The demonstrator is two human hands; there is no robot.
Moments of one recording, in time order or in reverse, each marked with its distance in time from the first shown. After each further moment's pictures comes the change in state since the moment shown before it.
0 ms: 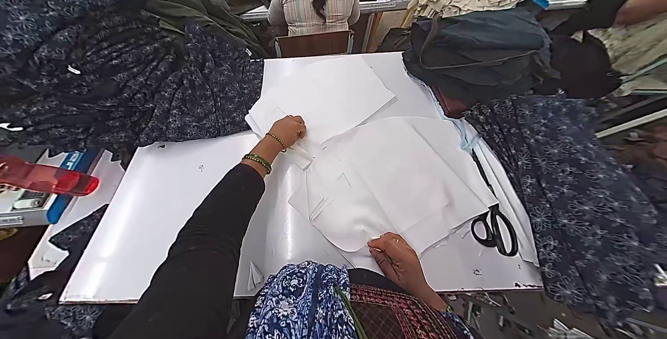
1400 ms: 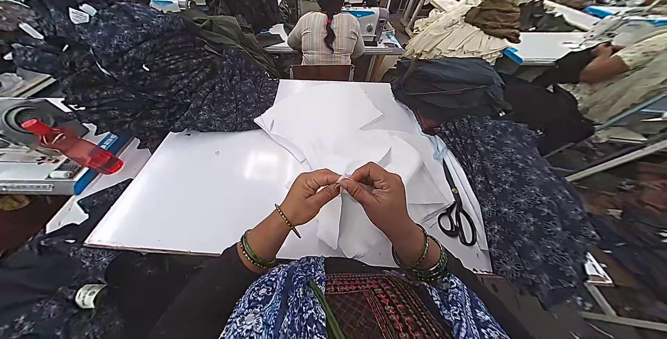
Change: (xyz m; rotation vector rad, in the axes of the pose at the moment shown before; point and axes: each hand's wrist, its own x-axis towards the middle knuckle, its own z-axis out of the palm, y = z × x) left_hand -0.163 0.228 0.011 -1.054 0.635 0.408; right_hand 0.134 -0.100 -0.060 0.415 0.065 -0.042
